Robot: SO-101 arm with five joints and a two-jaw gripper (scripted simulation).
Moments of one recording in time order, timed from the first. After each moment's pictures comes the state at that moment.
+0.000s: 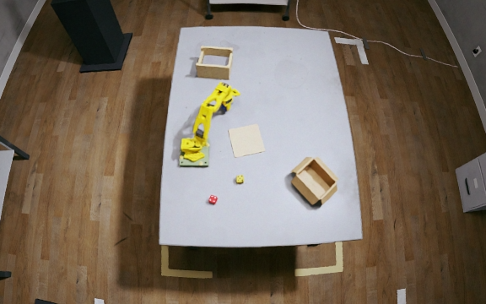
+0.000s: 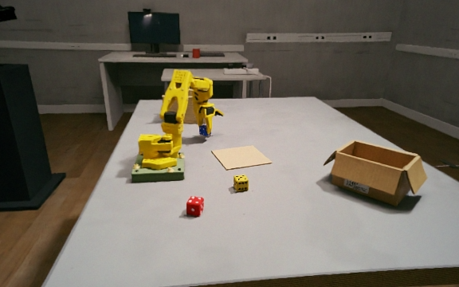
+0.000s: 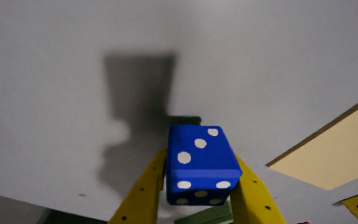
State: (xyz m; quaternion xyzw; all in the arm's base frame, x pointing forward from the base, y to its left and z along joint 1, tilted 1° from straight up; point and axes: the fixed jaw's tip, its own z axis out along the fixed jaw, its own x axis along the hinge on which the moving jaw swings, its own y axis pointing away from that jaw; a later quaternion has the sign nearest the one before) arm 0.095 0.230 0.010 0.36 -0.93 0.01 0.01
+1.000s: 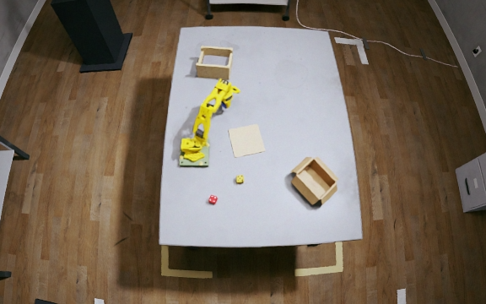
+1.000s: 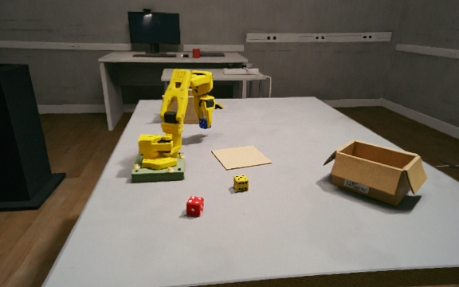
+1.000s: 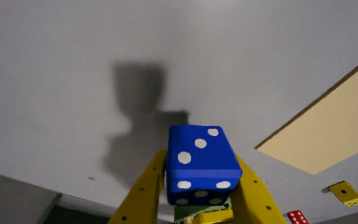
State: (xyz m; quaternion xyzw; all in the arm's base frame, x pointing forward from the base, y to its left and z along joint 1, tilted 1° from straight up) arm 0.094 0.230 0.034 0.36 -0.93 0.01 0.01
